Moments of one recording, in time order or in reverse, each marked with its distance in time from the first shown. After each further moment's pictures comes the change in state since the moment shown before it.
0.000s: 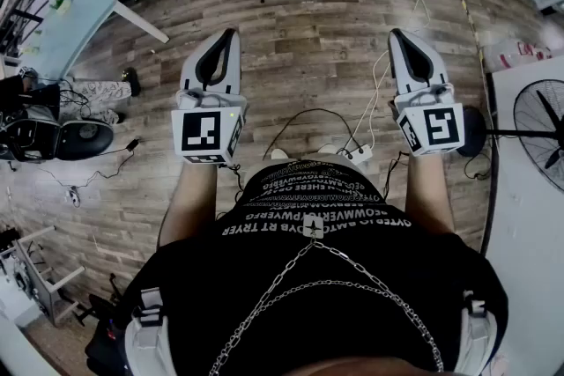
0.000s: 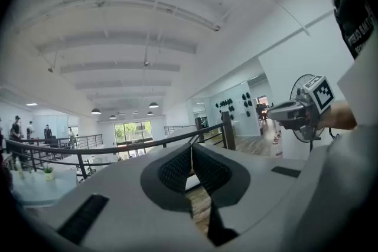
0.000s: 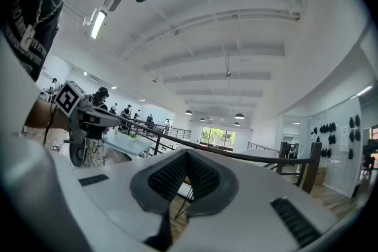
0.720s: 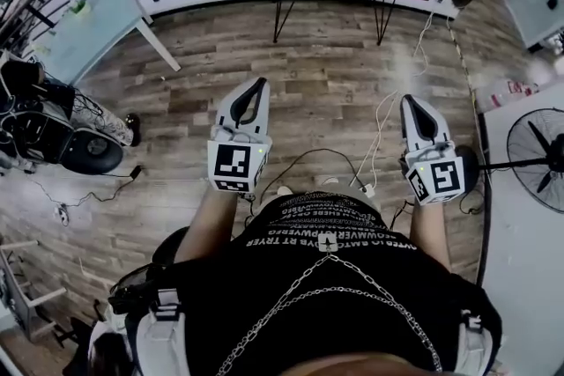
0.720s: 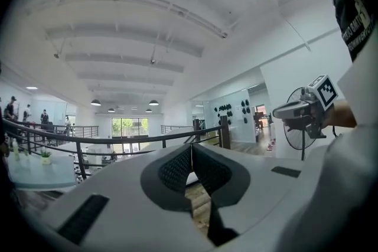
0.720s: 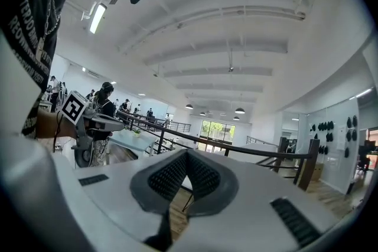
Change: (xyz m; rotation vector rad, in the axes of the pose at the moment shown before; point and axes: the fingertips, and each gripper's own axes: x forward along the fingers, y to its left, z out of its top) left arm -0.086 0.050 -0.049 -0.088 -0.003 -0.040; right arm -0.035 0.106 0.009 0.019 0.075 -0.008
